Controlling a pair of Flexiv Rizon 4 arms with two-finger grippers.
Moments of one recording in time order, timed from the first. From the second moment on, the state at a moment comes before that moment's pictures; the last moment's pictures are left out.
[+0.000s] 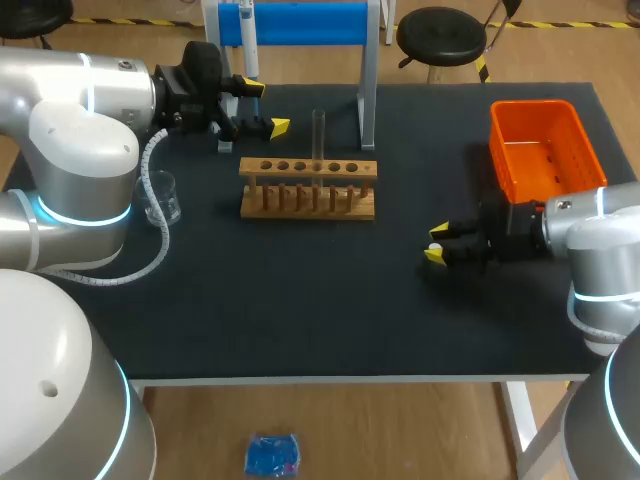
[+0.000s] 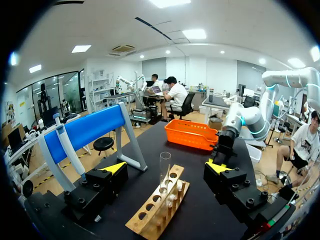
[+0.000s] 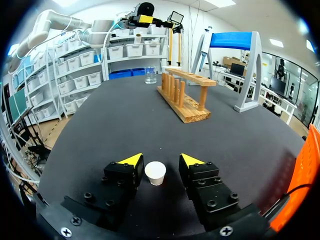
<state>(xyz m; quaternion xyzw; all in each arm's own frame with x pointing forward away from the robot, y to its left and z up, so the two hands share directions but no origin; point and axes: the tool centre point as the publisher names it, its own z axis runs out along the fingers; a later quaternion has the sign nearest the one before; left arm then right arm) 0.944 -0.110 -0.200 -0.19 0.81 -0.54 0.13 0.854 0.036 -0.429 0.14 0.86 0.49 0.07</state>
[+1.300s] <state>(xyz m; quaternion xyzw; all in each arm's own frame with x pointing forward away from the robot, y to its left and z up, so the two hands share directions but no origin) 0.944 -0.110 -0.200 -0.19 0.81 -0.54 0.13 0.867 0.038 -0.405 0.12 0.86 0.49 0.09</state>
